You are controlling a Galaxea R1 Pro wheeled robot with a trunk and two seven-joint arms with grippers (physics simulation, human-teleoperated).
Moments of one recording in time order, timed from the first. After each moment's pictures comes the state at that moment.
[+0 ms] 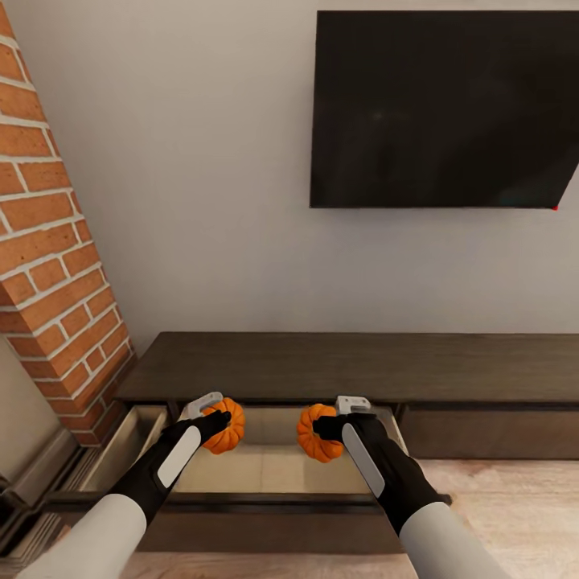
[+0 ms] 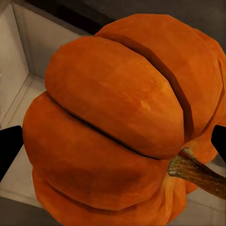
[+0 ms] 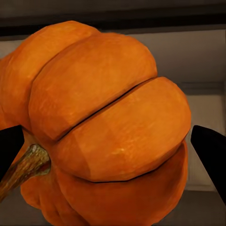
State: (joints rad) left arm -0.66 0.03 -0.25 -0.72 0.74 0.36 0.33; right arm -0.61 0.10 0.28 -0.94 -0.42 0.70 -0.32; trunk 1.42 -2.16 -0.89
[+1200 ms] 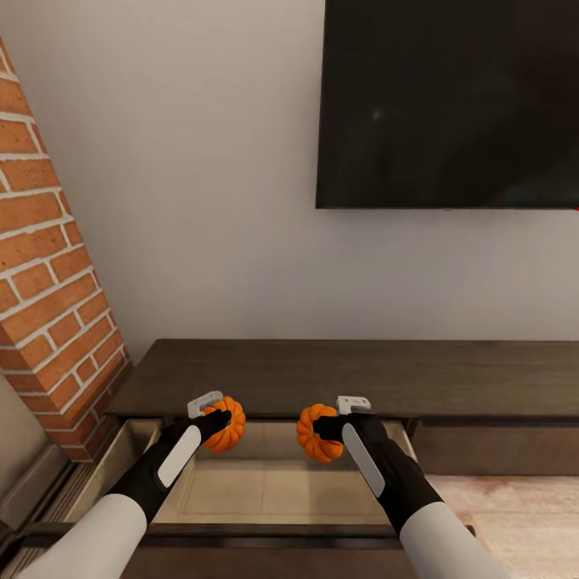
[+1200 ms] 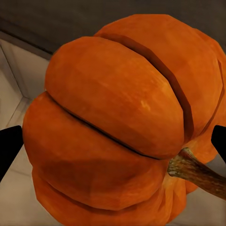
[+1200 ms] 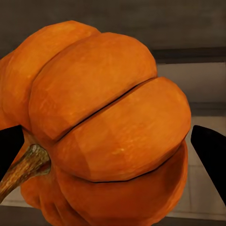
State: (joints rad) left arm -0.66 0.03 -0.25 -0.73 0.74 0.36 0.33; right arm -0.61 0.10 0.28 -0.94 -0.42 0.70 -0.32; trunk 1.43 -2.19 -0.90
